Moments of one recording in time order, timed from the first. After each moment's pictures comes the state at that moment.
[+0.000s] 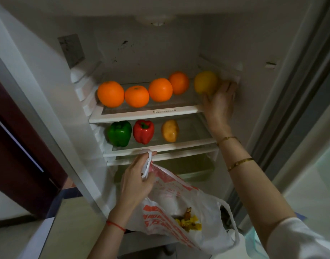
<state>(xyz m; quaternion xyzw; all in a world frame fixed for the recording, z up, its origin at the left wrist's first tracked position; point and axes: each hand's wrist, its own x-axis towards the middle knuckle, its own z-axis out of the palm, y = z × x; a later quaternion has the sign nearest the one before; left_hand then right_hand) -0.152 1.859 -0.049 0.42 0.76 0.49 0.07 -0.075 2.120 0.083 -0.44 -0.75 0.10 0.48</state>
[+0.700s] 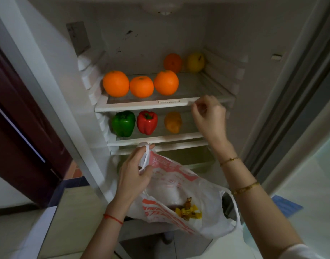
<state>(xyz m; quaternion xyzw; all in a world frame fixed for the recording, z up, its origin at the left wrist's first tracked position) -0.148 1.834 -0.045 0.41 0.74 0.53 0.07 -0.056 2.061 0.053 -0.24 -0.82 0.17 0.50</state>
